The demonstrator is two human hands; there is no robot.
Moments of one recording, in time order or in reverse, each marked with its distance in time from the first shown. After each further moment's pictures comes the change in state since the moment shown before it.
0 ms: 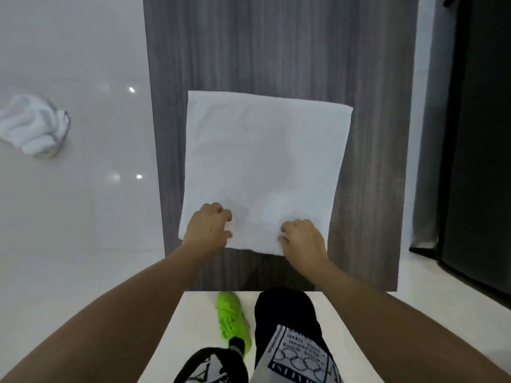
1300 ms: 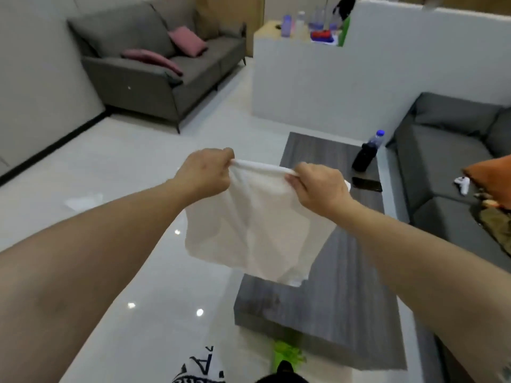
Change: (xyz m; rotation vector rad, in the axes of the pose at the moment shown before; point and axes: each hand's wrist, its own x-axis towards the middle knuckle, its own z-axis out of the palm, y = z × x) left_hand -0.455 -0.098 -0.220 0.061 1.100 0.050; right_hand -0.284 -0.319 -0.208 -0.323 1.090 -0.821
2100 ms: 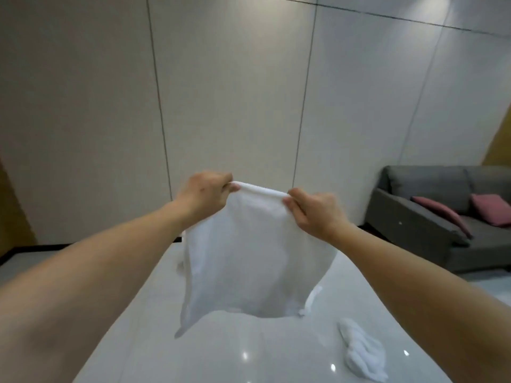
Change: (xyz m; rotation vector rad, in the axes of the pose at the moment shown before) left_hand -0.402 -0.310 -0.386 0.582 0.526 -0.777; right_hand 0.240 -0.623 0.004 0.609 0.174 -0.958
